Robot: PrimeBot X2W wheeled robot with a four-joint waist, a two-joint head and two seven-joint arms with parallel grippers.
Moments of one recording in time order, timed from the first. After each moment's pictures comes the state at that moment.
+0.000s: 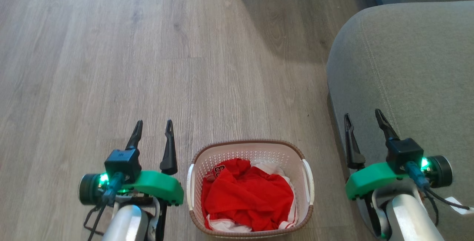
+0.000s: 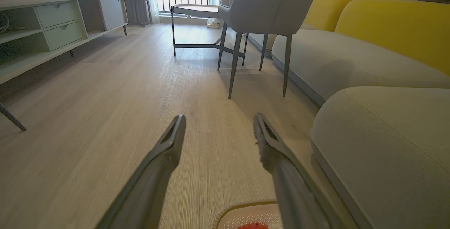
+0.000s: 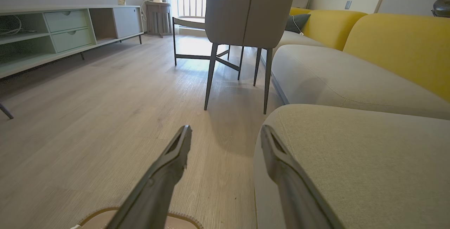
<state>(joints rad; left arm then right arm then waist) -0.10 0.05 -0.28 0.23 -0.23 0.11 -0.26 -0.12 -0.06 0.10 0.22 0.05 0.12 -0.25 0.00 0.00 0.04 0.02</state>
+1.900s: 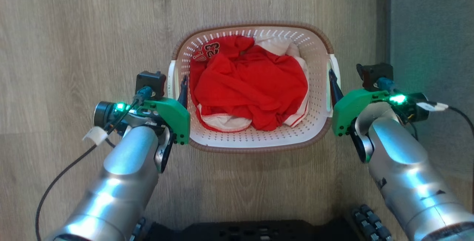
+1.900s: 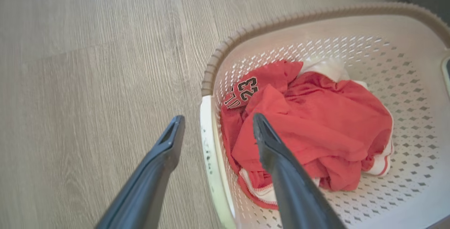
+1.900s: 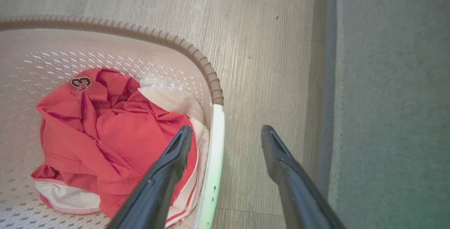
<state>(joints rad) -0.71 0.03 -0.58 0.98 -0.40 0.04 -0.26 -0.71 -0.07 0.30 0.98 0.23 0.12 -0.25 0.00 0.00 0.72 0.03</state>
